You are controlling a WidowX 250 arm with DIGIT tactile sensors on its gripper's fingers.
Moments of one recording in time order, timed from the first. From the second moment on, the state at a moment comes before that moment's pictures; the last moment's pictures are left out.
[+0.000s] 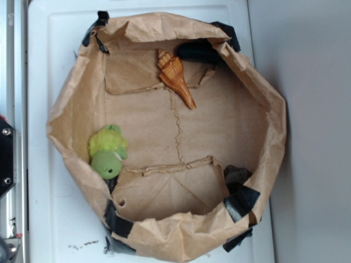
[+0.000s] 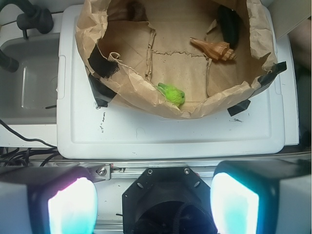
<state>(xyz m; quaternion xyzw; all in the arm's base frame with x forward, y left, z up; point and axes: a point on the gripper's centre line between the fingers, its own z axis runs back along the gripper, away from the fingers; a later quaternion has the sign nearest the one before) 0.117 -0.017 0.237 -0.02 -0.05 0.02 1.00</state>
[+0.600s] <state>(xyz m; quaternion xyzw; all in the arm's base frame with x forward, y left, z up) 0.151 -0.010 0.226 0.02 -0.02 0.09 1.00</state>
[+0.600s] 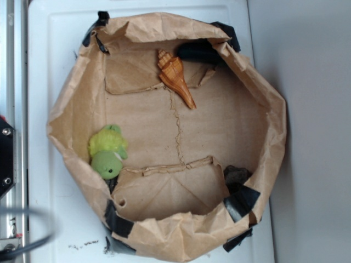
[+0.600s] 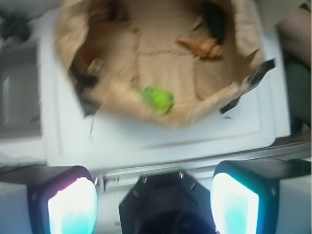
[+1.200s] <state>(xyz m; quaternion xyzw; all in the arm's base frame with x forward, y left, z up) 0.153 -0.012 0.225 0.03 -0.04 -0.05 1.00</state>
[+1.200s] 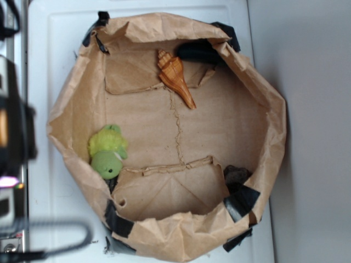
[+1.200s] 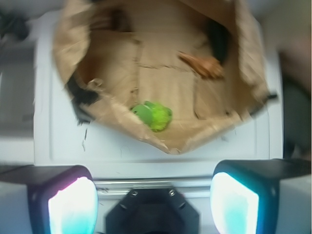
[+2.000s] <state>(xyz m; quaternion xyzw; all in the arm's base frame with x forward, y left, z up) 0.247 0.004 0.216 -0.02 0.03 -0.31 0.95</state>
